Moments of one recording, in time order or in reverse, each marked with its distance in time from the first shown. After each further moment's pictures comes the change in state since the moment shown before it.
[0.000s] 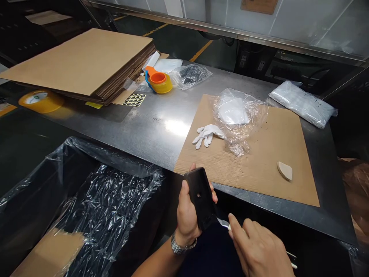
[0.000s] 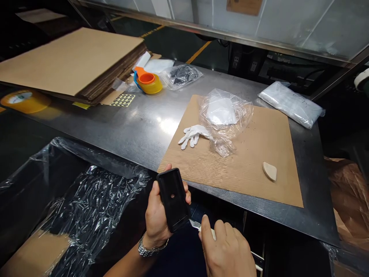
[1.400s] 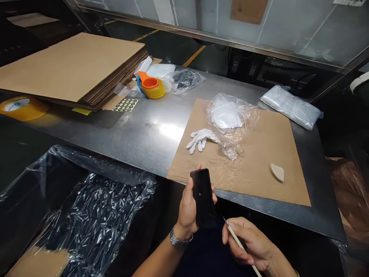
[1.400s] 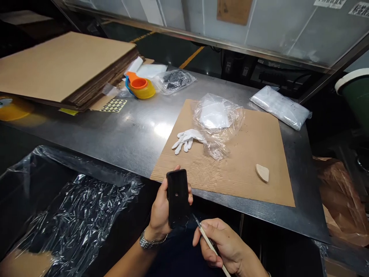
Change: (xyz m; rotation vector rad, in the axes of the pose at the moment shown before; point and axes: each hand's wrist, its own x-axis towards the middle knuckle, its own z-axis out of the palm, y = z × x) left_hand 0.023 -0.010 -0.003 0.107 -0.072 -0.153; right_hand -0.001 0.022 0.038 2.008 -0.792 0.819
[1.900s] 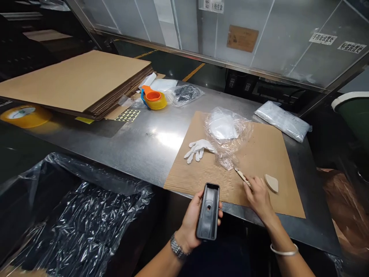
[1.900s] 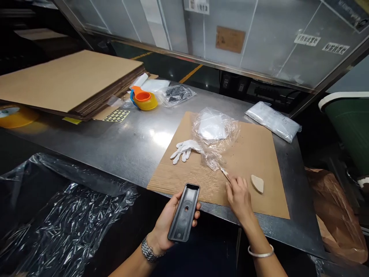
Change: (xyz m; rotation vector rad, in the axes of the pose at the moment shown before) left_hand 0.011 -0.010 0.009 -0.209 -0.065 -0.574; right_hand 0.019 -0.063 -0.079 -1.274 1.001 -0.662
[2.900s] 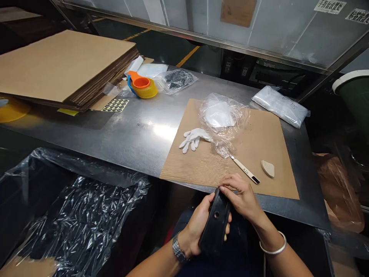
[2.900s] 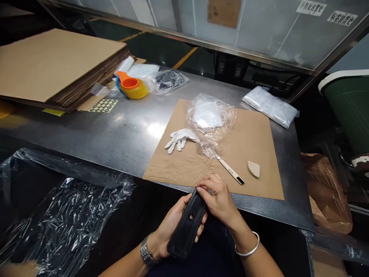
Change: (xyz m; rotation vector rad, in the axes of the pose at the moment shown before) left_hand -0.014 -0.034 0.006 0.211 0.034 -0.236; right_hand -0.015 -0.054 -0.001 0.464 -0.219 -0.064
